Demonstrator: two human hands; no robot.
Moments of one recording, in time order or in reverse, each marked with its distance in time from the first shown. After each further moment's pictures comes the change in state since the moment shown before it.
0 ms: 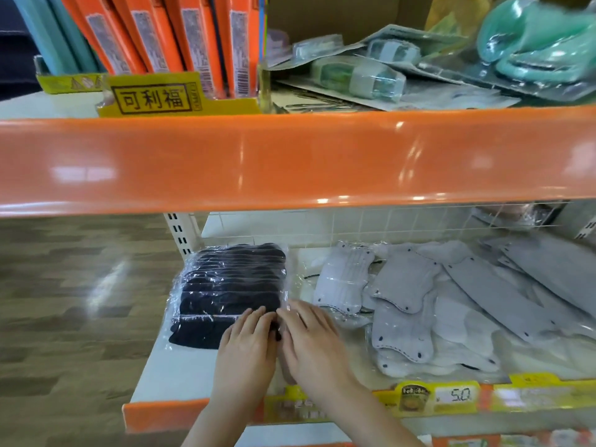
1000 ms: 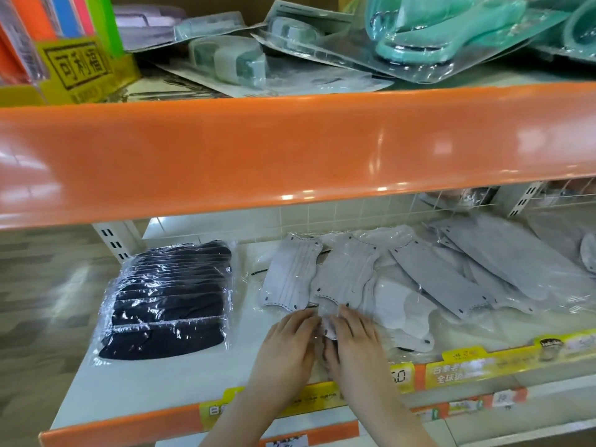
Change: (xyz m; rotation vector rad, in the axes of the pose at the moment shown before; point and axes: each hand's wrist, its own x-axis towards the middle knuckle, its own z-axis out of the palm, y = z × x) left_hand 0.011 0.113 0.053 -0.326 -0.193 0.342; right_hand -0.071 0.109 -0.041 -0.161 0.059 0.278
